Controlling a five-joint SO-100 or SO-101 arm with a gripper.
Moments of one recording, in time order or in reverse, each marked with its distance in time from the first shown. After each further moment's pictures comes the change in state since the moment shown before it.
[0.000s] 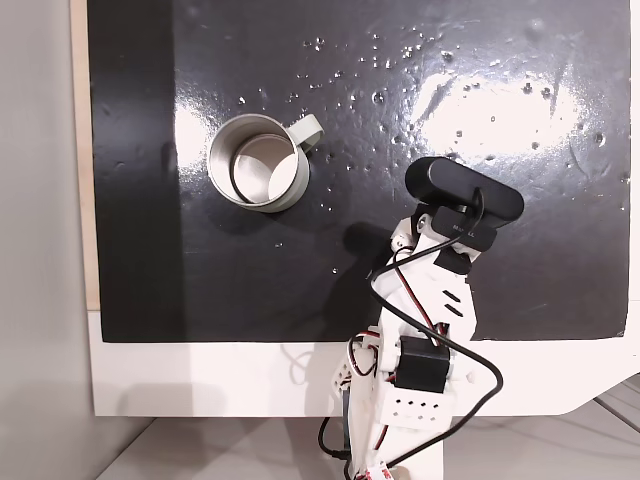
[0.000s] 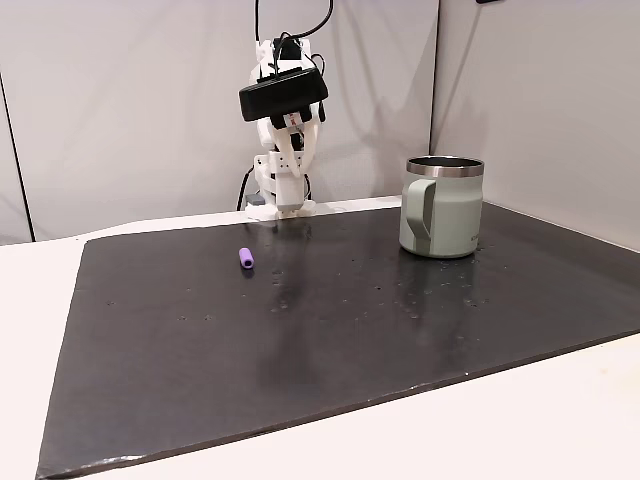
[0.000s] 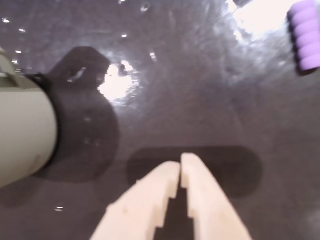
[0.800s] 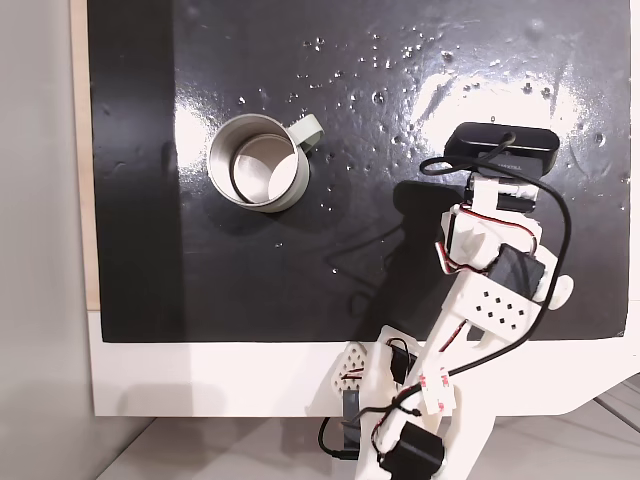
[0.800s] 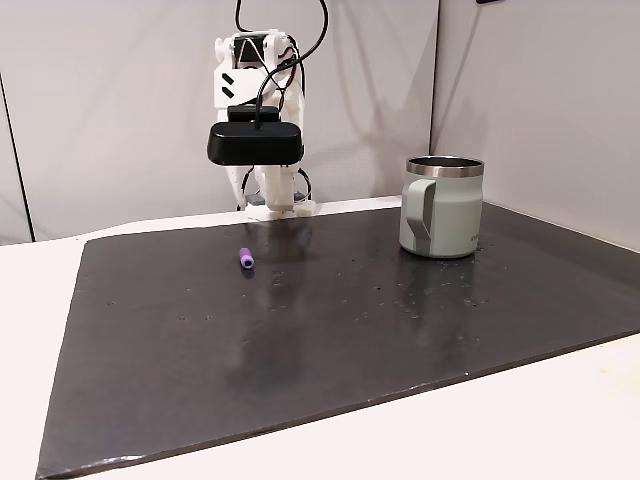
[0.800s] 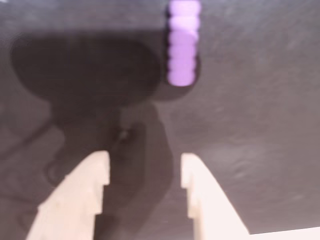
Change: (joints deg) arm 19.8 -43.9 -24.1 3.3 -40.1
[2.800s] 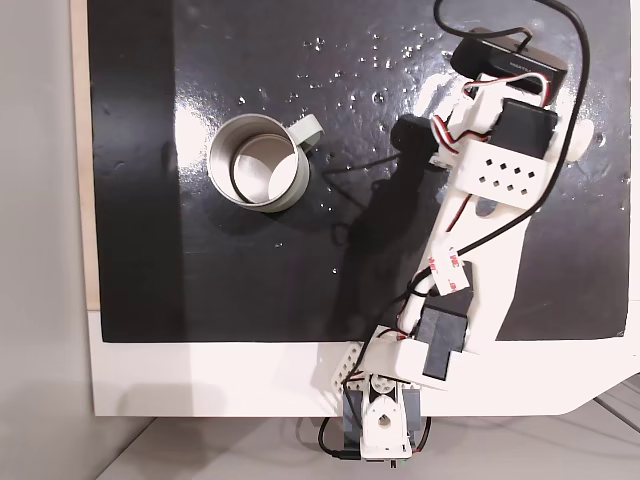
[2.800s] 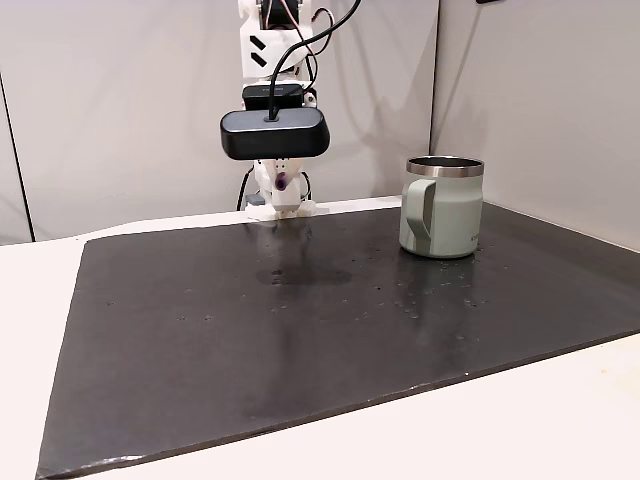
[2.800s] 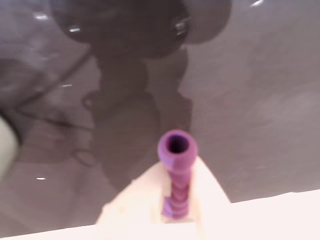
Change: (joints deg) arm -14.3 -38.5 -60.6 32.6 30.8
